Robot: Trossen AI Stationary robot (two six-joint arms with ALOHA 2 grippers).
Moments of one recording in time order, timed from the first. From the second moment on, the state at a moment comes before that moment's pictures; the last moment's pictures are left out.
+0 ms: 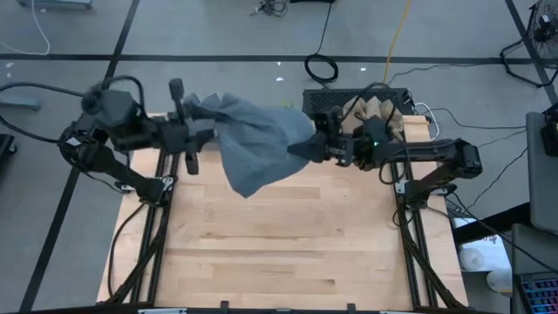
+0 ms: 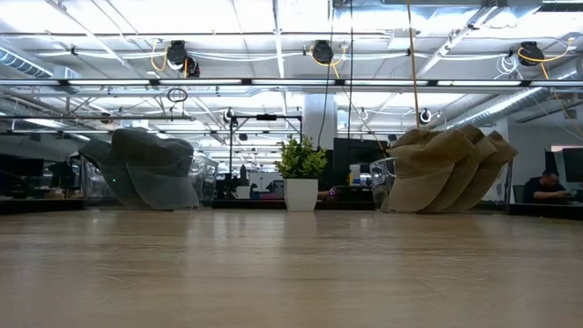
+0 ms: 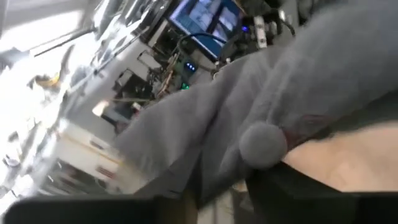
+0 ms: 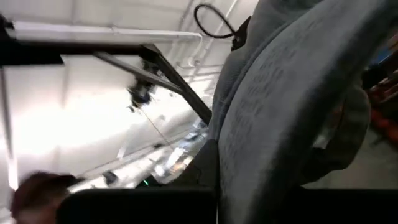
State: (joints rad) left arm -0.22 1.33 2.04 -0.79 -0.45 0.82; right arm -0.06 1.49 1.27 0.90 -0.41 1.12
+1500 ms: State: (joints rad) left arm -0.04 1.34 2.04 -0.84 0.04 -0.51; right arm -0.21 1.38 1.27 0.56 -0.50 0.37
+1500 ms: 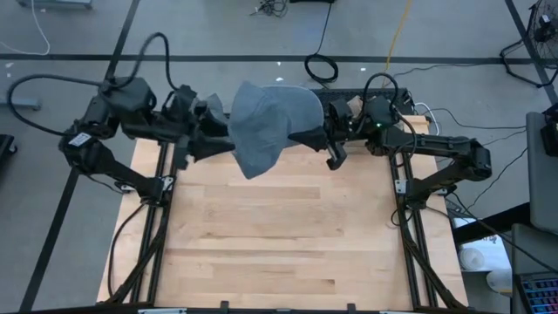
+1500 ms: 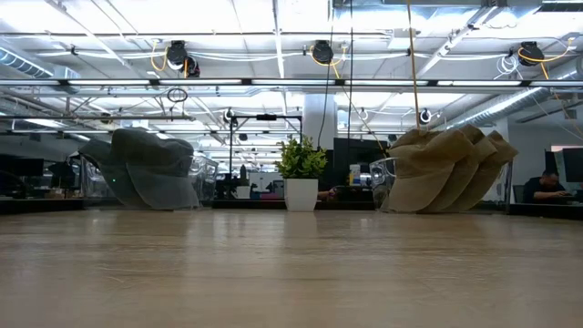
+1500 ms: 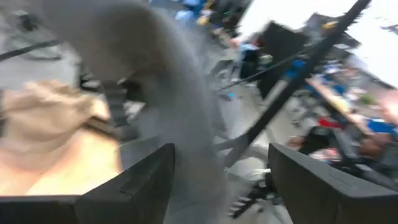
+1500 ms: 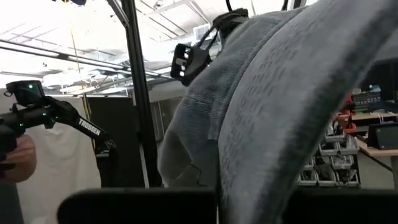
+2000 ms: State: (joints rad) left arm -0.04 1.38 2.04 -0.82 0.09 -0.55; right arm -0.21 1.38 1.27 0.56 -0.50 0.38
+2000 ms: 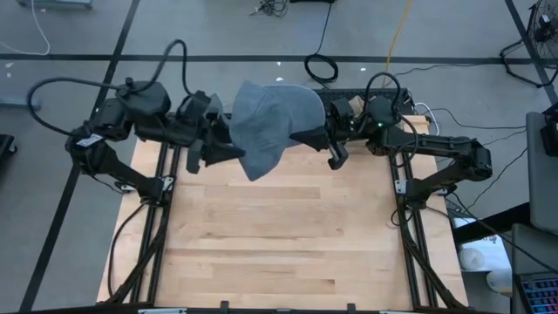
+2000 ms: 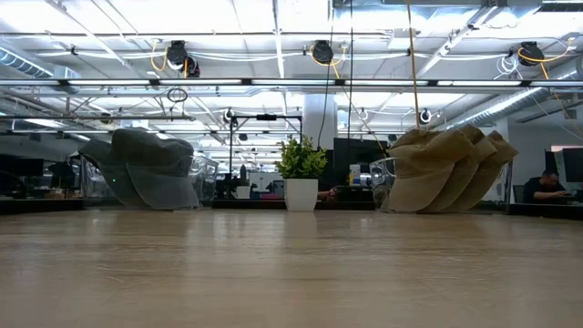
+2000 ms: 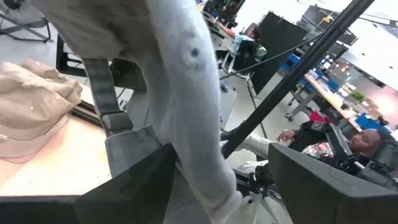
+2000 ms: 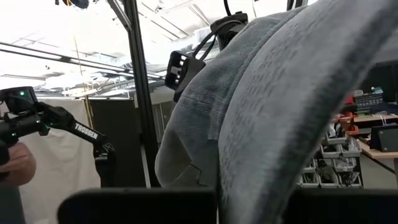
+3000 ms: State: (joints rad) left arm 0.07 1.30 2.05 -0.85 0.05 -0.37; right arm -0.21 1.37 1.27 0.37 -0.45 0.46
